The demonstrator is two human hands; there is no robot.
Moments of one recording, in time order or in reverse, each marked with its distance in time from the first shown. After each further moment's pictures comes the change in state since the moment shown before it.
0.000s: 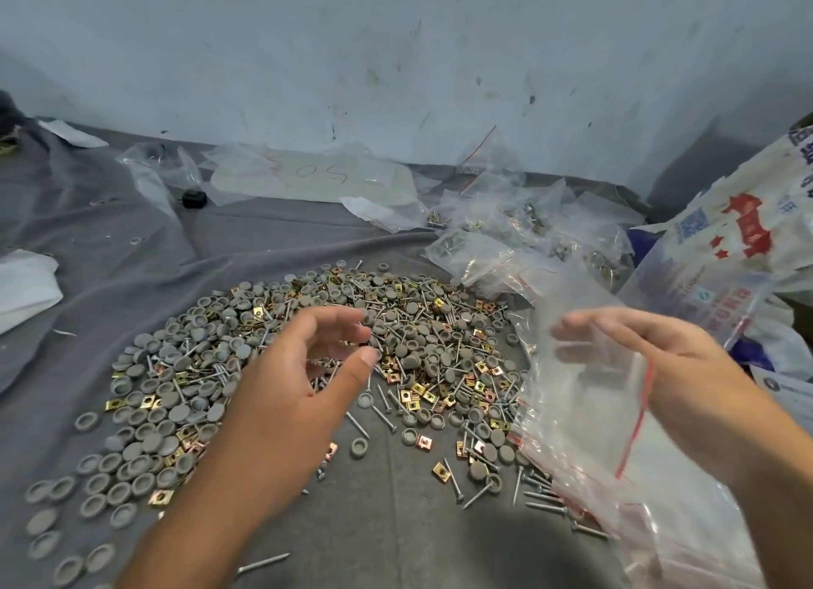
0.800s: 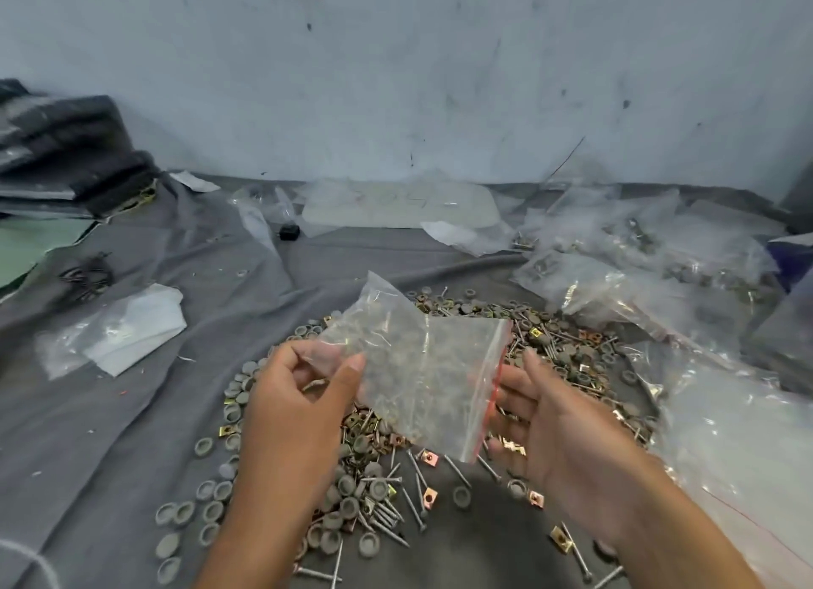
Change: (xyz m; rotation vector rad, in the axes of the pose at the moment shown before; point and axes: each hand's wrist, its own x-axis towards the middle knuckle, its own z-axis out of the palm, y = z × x) left_hand 0.017 -0.037 -0.042 -0.091 0.442 -0.239; right_hand 0.042 0.042 0.156 0.674 -0.277 0.442
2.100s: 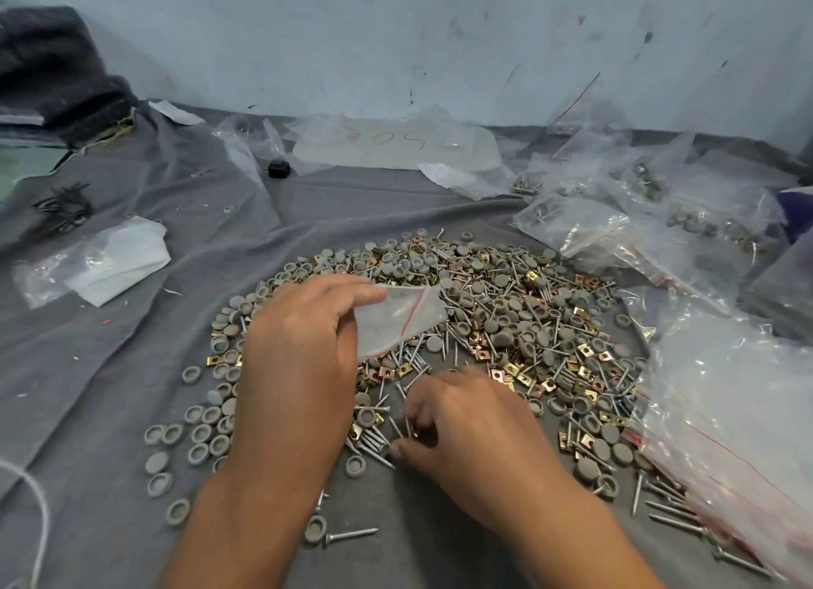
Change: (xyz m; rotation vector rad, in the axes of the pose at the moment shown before) left_hand -0.019 0.005 0.007 0.595 0.007 0.605; right_hand -0.017 0.054 0.031 -1.743 0.008 -0.548
